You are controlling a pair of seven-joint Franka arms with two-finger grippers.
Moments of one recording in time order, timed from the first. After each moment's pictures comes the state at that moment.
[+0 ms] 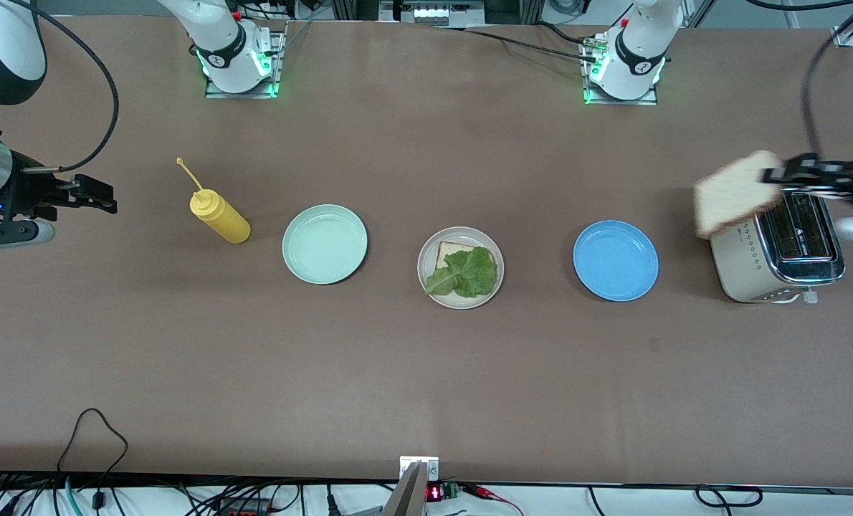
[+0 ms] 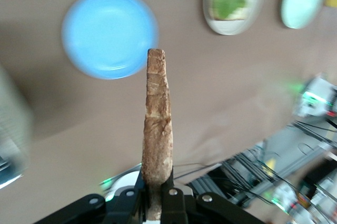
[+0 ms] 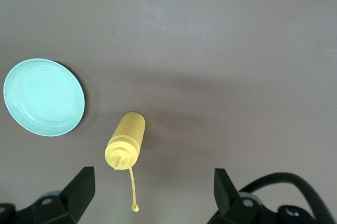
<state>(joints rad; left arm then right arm) 0.47 0.45 -0.51 -1.20 -0.26 1.09 0.16 -0.02 0.18 0.02 -1.52 -0.03 1.59 -0.14</state>
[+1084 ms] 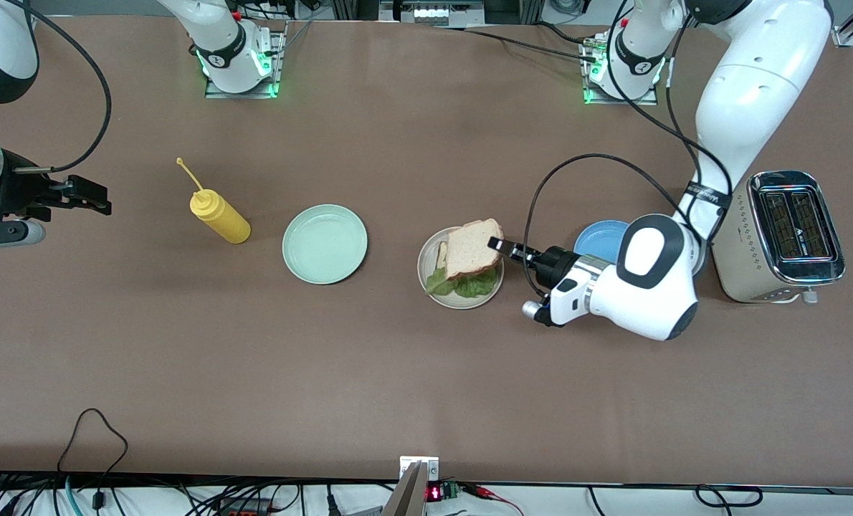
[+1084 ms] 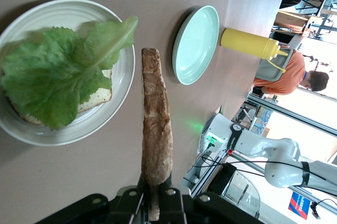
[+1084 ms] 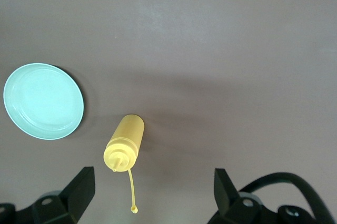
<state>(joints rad) 0.08 0.85 -0.52 -1.34 -0.63 1.72 0.09 -0.03 0.18 0.02 -1.51 -0.03 1.59 -0.13</state>
